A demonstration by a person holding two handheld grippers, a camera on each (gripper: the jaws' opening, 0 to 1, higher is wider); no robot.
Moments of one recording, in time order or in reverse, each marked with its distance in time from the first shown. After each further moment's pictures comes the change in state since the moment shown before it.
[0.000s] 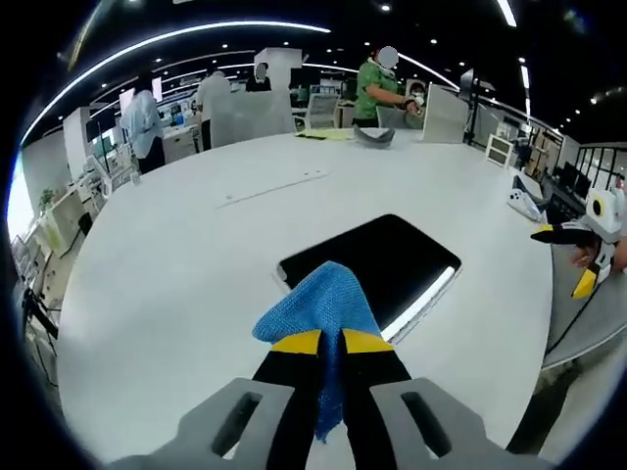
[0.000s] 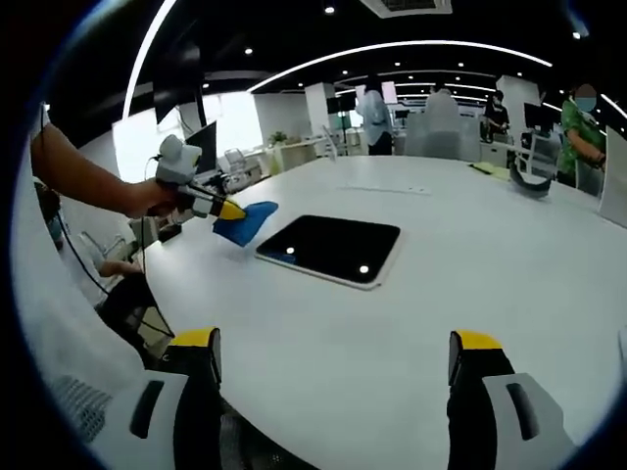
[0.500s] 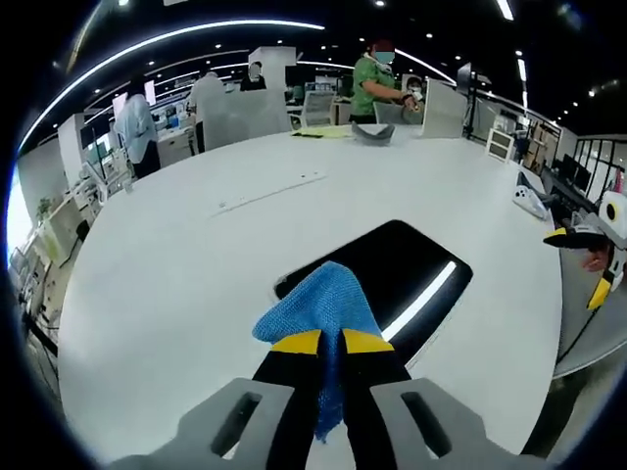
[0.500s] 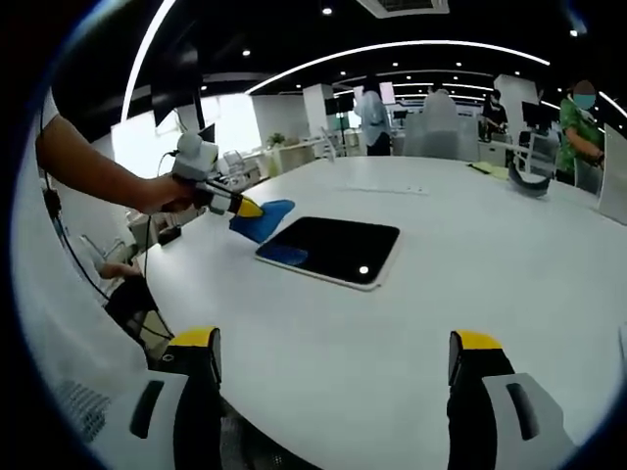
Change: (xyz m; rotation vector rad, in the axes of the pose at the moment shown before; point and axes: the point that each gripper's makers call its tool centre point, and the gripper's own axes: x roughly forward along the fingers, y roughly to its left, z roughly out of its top) left arm 0.028 0.001 0.019 0.039 0.017 -0.004; right arm -0.001 0.000 0.001 0.013 -0.003 -0.006
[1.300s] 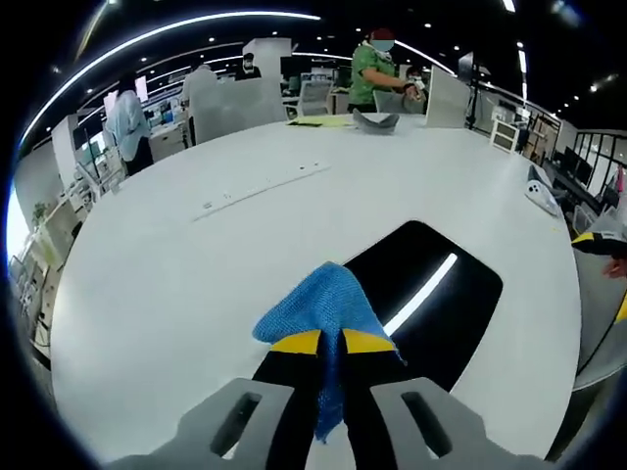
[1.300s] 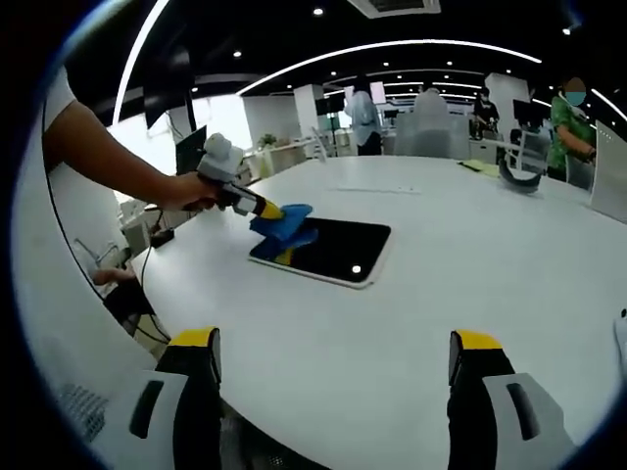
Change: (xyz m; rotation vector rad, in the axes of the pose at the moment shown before) left arm 0.050 0.004 0.012 0.020 0.045 -0.008; right arm -0.004 -0.003 -0.001 0.010 0.003 -0.037
